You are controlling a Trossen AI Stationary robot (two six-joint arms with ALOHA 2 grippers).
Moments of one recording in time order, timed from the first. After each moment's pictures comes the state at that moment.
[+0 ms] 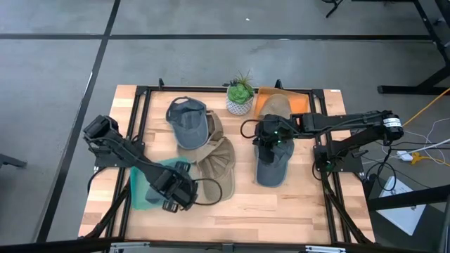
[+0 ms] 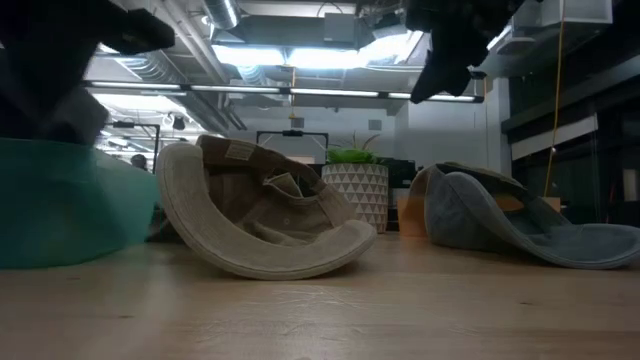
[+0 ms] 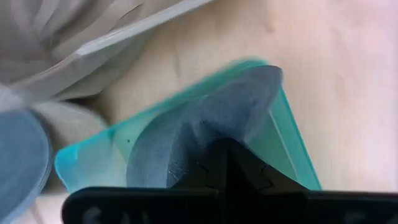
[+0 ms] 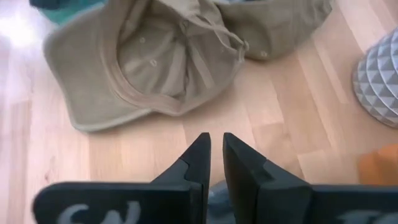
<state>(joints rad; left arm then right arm) -0.58 1.67 1.29 -1.10 -0.15 -0.39 -0.02 1.28 1.04 -0.59 0.05 0.18</state>
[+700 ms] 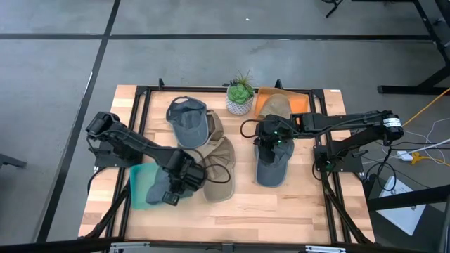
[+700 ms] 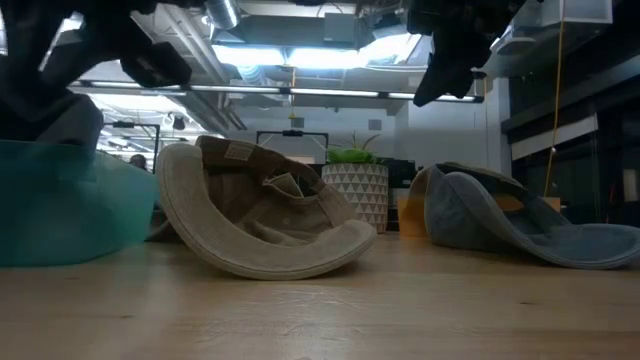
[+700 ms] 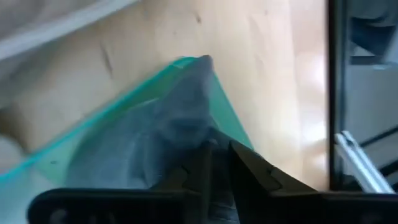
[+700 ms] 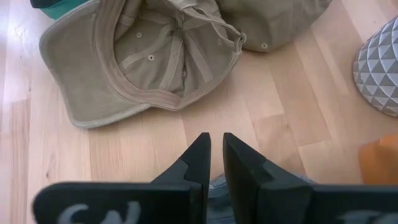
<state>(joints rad) -0.37 1.66 1.29 -1.11 0.29 -0.13 -0.02 1.28 1.04 -0.61 0.05 0.21</state>
